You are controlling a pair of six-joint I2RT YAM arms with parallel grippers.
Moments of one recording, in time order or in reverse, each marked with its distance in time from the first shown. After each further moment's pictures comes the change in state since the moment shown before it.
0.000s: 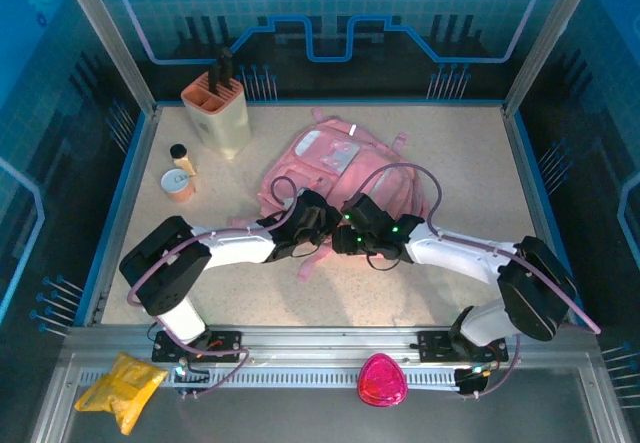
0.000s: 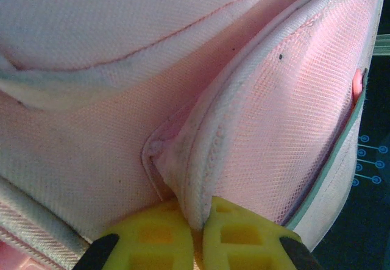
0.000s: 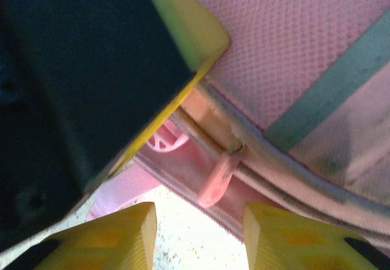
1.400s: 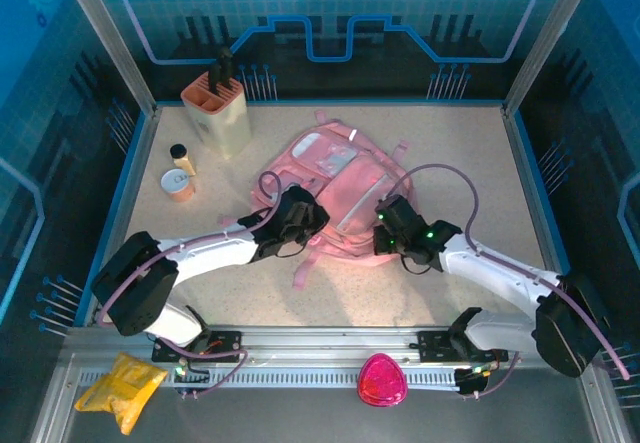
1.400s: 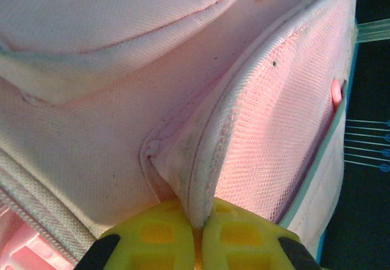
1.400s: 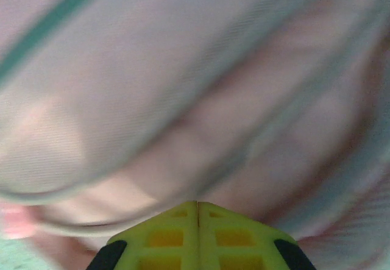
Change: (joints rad) left arm 0.048 -0.176 -0.015 -0.224 -0.005 0.172; right arm -0.162 -0.247 -0.132 -0.152 0.150 -0.209
